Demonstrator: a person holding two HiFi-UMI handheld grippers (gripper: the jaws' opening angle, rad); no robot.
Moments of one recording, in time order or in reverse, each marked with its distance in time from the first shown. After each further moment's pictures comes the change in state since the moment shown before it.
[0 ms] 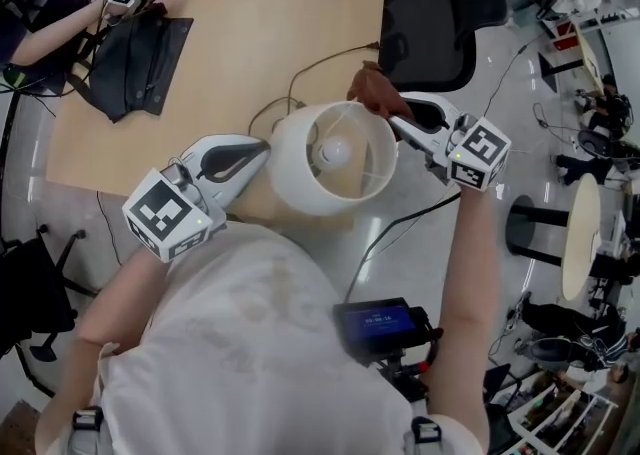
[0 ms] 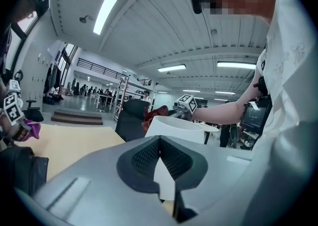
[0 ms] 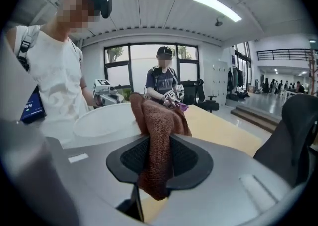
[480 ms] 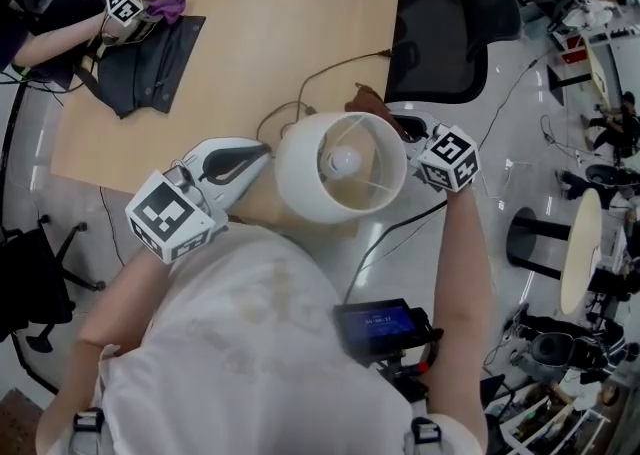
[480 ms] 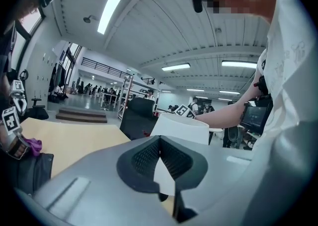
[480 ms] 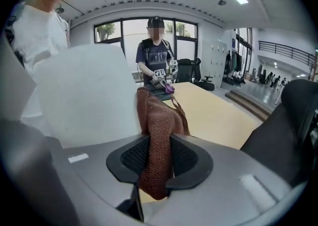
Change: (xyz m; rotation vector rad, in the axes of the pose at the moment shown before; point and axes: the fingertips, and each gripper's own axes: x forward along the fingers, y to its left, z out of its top) left arm 0.007 0.020 -0.001 -0.019 0.018 0.047; right arm 0.037 -0.045 -0.093 0.008 0.255 -0.071
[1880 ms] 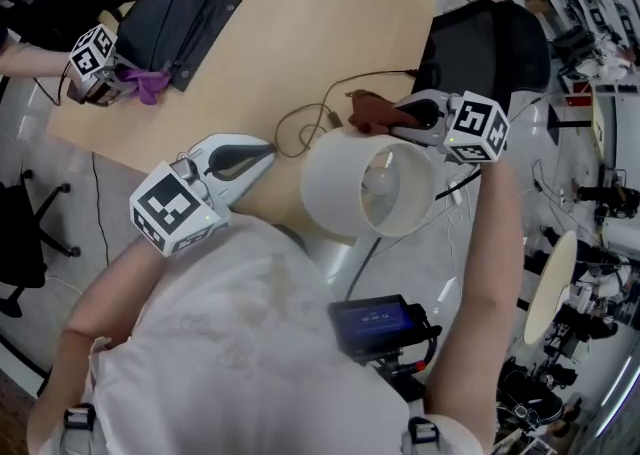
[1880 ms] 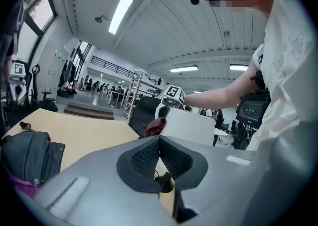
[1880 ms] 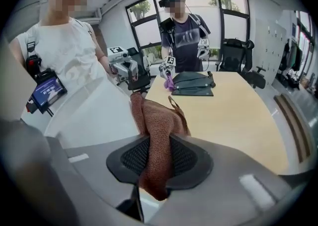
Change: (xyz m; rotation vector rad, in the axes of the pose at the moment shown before) left arm -0.038 0.052 -0.023 -0.075 -0.004 0.058; right arm 0.043 0.015 0.093 -0.278 0.292 0.449
